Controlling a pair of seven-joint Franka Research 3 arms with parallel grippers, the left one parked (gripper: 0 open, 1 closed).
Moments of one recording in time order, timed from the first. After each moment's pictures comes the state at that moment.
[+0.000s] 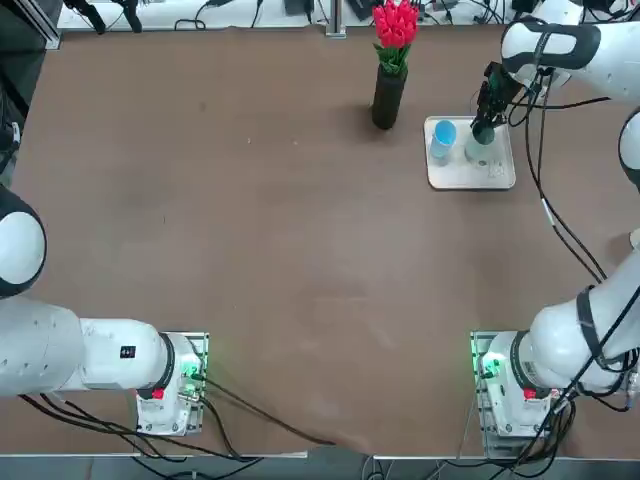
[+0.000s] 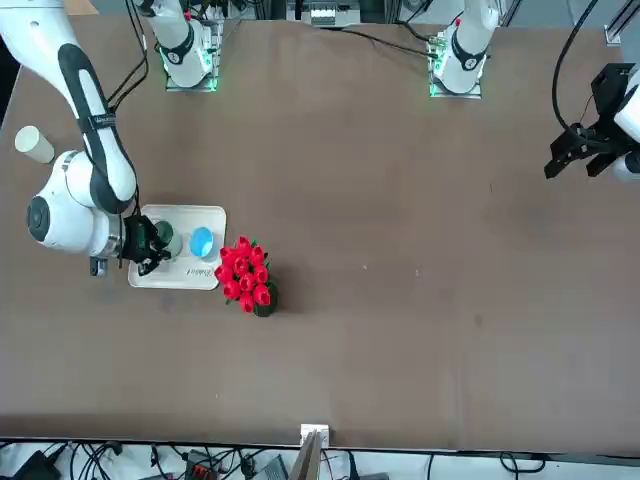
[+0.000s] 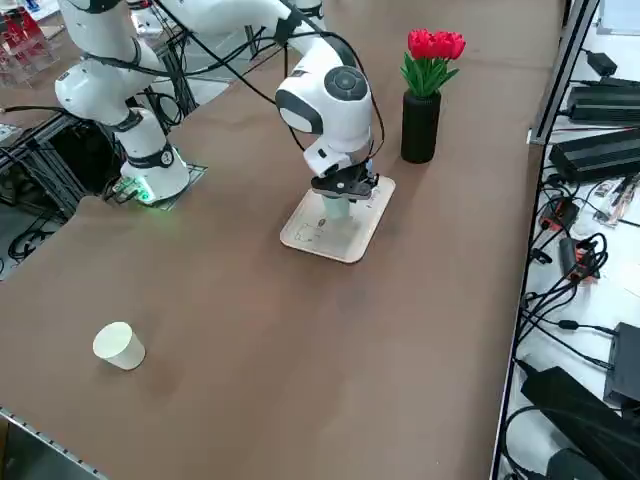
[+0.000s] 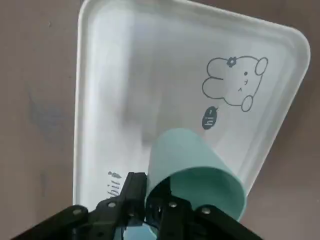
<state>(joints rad) -0.20 0.46 0.18 -1.92 0.21 2.22 1.24</state>
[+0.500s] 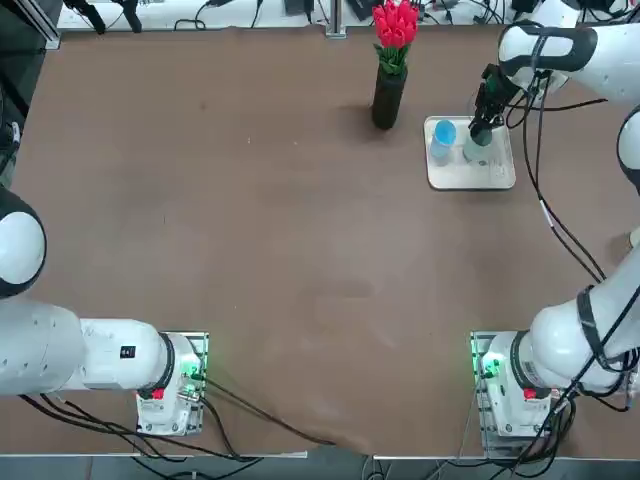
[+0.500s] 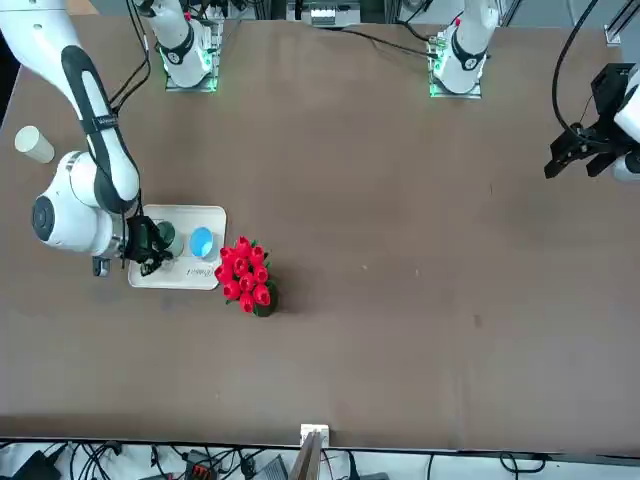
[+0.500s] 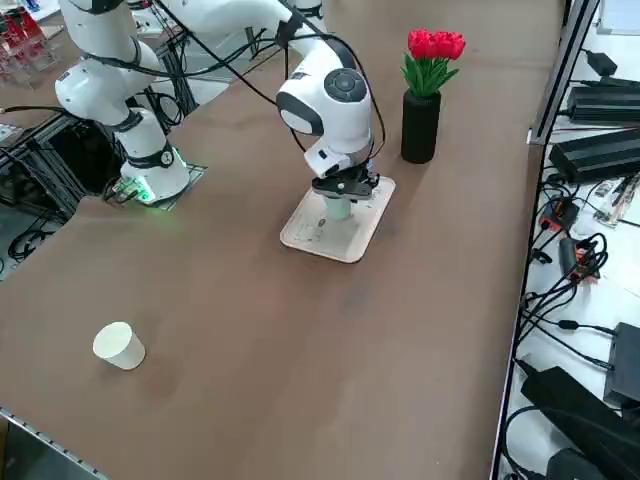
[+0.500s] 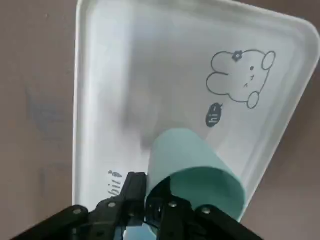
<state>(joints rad) -0.19 0.47 0.19 -1.93 0.22 2.25 1.24</state>
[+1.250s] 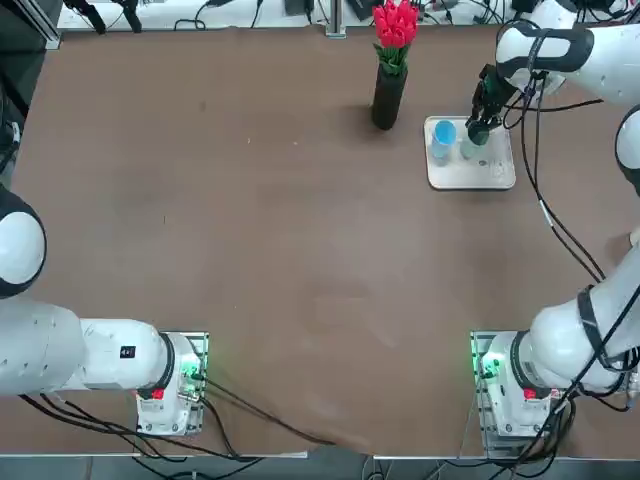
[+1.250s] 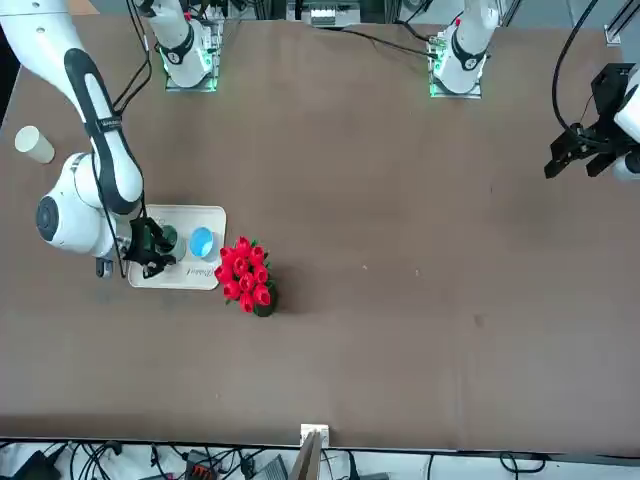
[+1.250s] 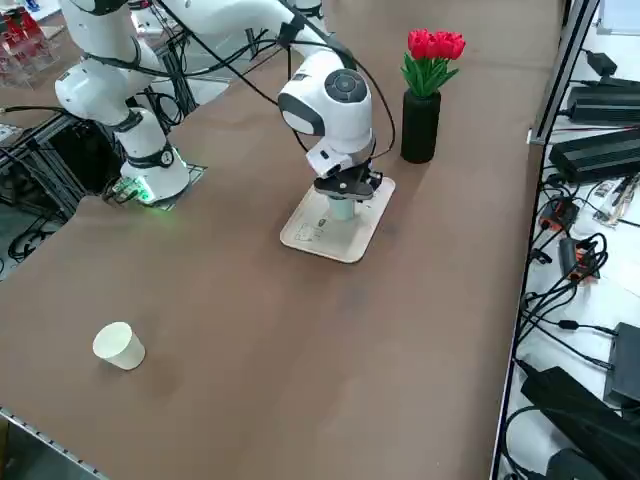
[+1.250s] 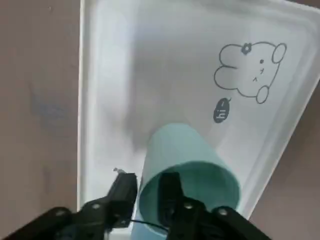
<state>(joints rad) -0.18 0.48 0.19 -1.93 0.23 2.28 1.25</state>
